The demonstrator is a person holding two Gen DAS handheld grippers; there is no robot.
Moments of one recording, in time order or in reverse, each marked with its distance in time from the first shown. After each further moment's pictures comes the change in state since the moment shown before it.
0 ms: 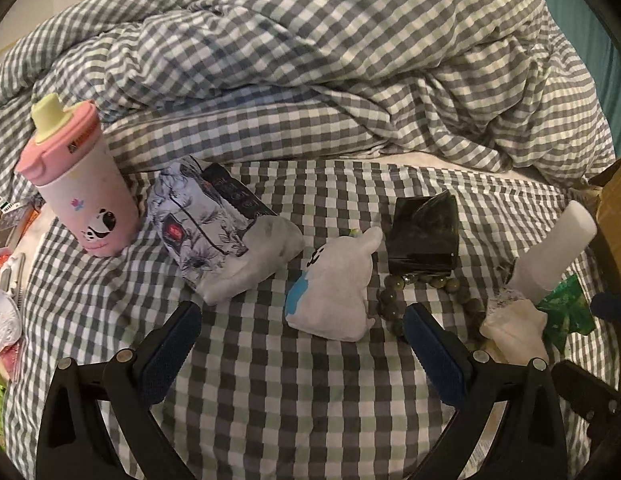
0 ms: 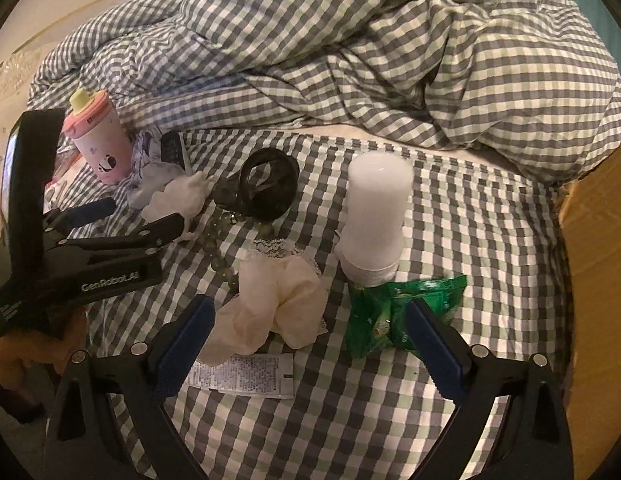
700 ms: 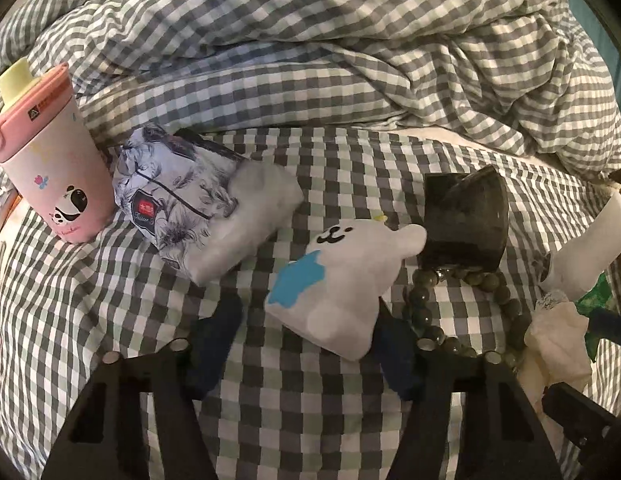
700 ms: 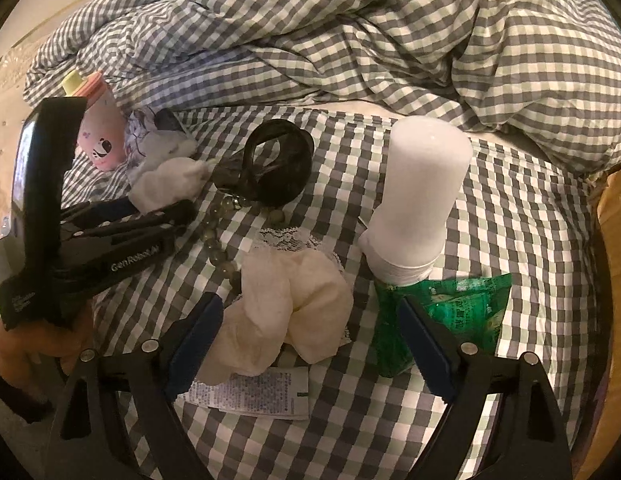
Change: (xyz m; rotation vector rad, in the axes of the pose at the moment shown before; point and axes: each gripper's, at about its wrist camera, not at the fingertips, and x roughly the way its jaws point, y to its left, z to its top) left arm 0.042 0.002 -0.003 -0.014 0.056 0.001; right arm 0.031 0.007 0.004 -0.002 0.055 0.030
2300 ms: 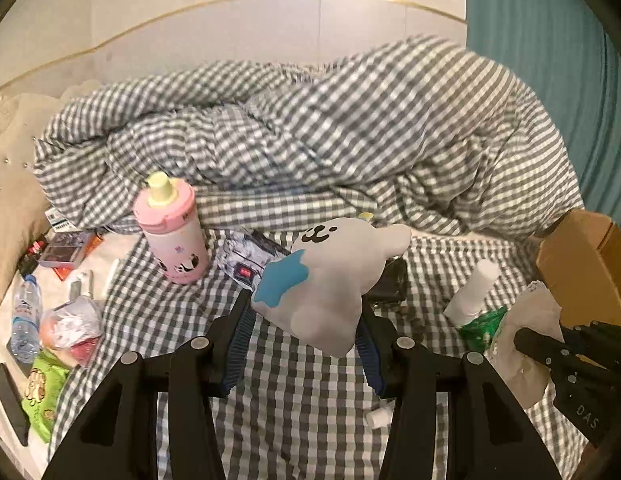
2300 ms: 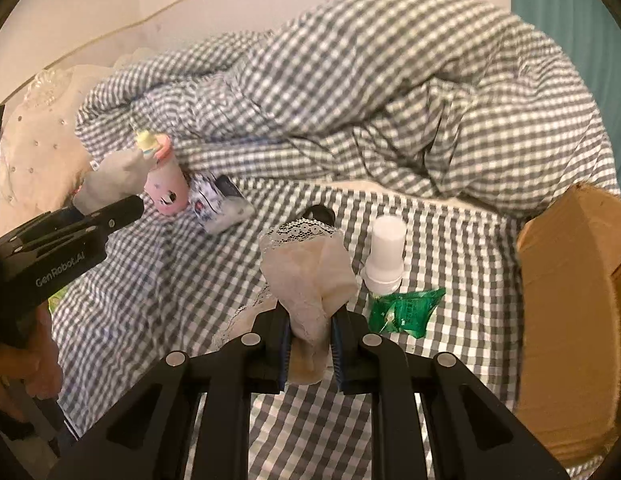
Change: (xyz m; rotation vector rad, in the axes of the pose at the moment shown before) left arm -0.203 0.016 -0.006 -0.036 -0.250 0.026; right arm -0.146 0.025 -0.013 -0.020 -0.191 0.022
